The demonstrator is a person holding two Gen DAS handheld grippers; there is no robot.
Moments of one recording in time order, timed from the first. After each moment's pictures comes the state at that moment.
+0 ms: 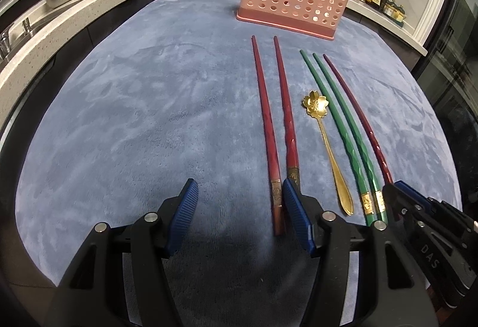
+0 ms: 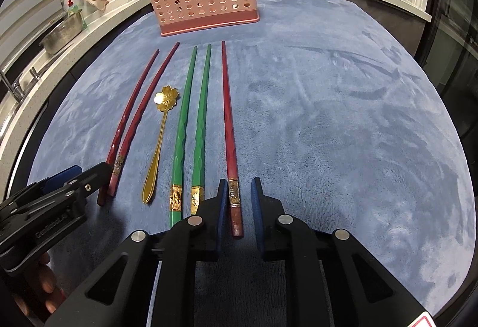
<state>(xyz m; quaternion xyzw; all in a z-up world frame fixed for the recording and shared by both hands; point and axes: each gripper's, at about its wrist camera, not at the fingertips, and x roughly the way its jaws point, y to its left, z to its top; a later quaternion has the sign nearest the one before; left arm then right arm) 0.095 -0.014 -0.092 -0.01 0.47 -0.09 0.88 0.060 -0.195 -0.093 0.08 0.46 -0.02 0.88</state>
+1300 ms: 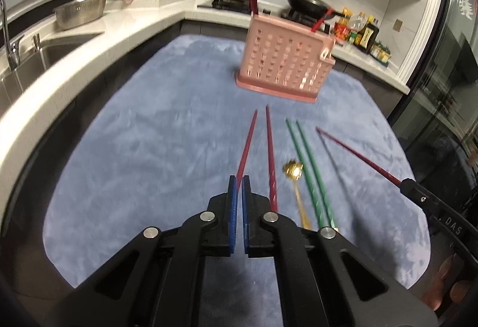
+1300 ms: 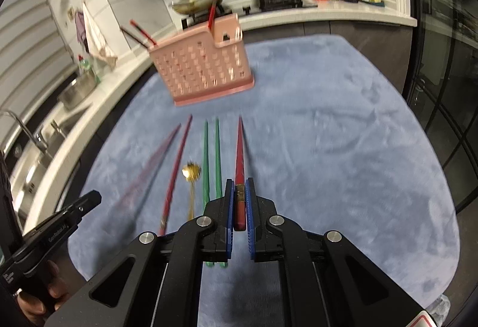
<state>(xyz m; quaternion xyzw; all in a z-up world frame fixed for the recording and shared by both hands) 0.085 0.015 -0.006 -0.06 0.38 -0.11 0.91 0.043 -0.227 -0.001 0.16 0.36 -0.02 0.92</state>
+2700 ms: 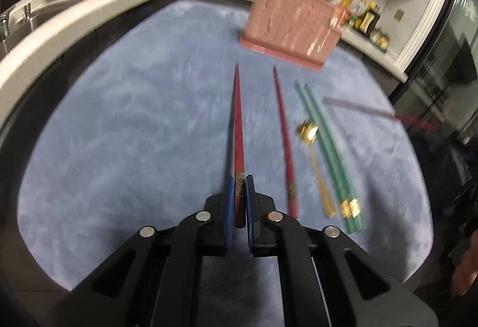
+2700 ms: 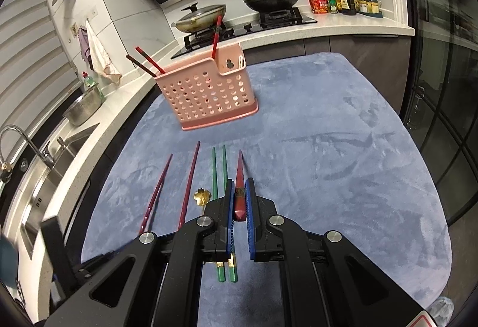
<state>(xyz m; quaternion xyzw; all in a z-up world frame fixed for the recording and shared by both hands) 0.086 0.031 -0.054 -0.09 0.43 -0.13 0.89 0.043 -0.229 0.022 0.17 0.34 -0.02 0.93</state>
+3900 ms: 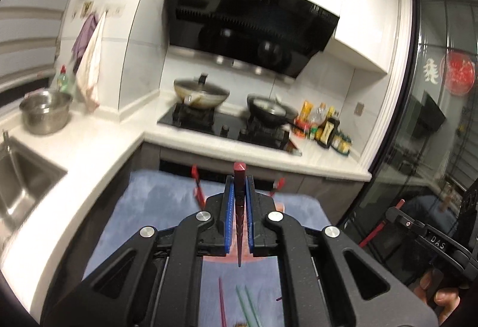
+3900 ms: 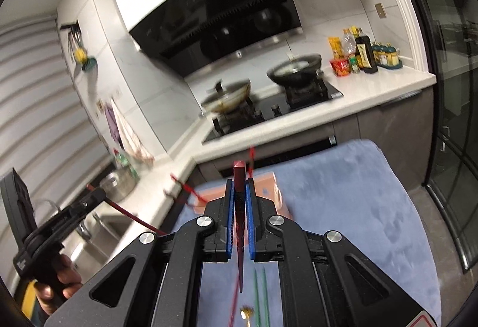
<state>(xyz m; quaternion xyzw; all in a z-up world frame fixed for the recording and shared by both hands) 0.196 0.004 0.204 -0.10 0.18 -0.18 0.96 0.132 -0.288 0.172 0.23 0.19 0.03 0.96</state>
